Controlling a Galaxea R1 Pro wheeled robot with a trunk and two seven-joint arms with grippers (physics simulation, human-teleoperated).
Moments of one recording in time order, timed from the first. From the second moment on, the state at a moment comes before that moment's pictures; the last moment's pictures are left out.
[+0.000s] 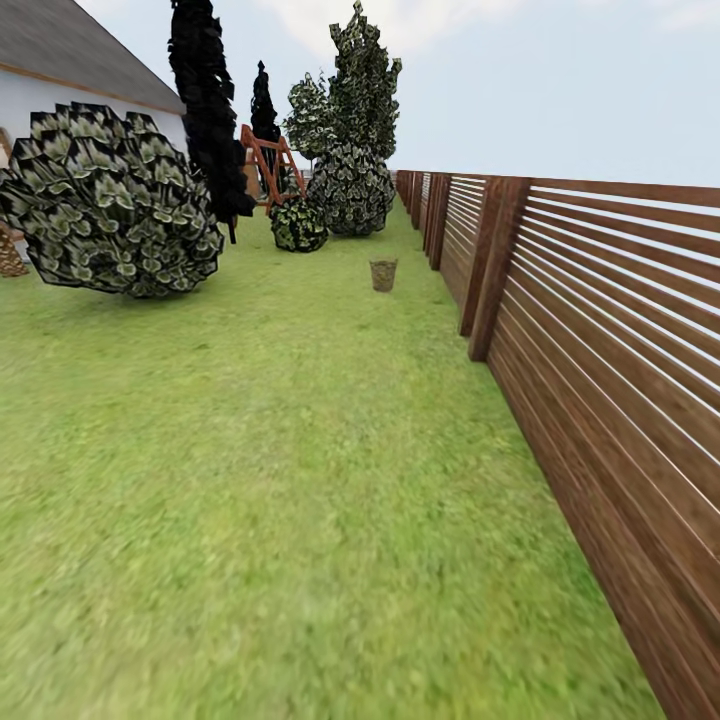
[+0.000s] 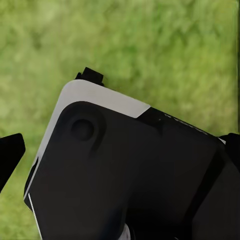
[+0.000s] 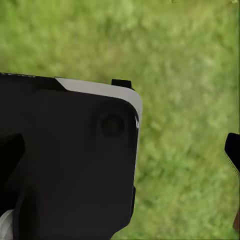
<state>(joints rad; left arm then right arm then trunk) -0.30 0.05 0.40 -0.03 0.06 0.10 -0.08 -0.14 -0.02 0.02 -0.03 0.07 -0.24 -0.02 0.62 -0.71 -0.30</state>
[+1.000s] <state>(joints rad) -0.30 0.05 0.40 -0.03 0.06 0.10 -0.08 -0.14 -0.02 0.02 -0.03 0.07 -0.24 -0.02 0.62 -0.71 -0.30</state>
